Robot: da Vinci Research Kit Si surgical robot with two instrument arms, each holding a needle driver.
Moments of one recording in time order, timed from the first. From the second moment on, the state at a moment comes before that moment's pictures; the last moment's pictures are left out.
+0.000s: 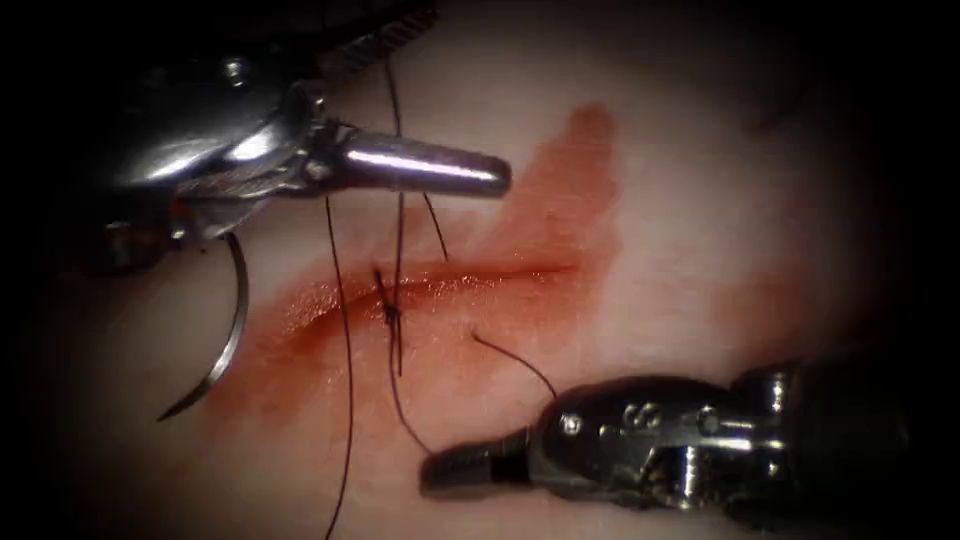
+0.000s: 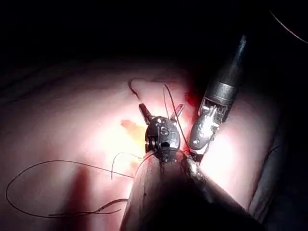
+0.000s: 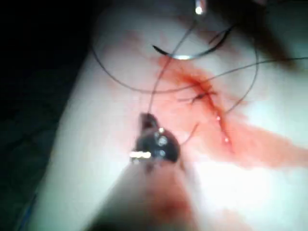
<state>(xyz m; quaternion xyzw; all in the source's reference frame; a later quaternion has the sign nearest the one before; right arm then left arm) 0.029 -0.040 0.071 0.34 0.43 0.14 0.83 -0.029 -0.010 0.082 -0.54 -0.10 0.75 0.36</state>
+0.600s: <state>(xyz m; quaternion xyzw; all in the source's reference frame) 0.029 -0.040 0.071 0.33 0.43 0.14 0.83 -0.028 -0.011 0.081 -0.55 -0.07 0.77 0.31</state>
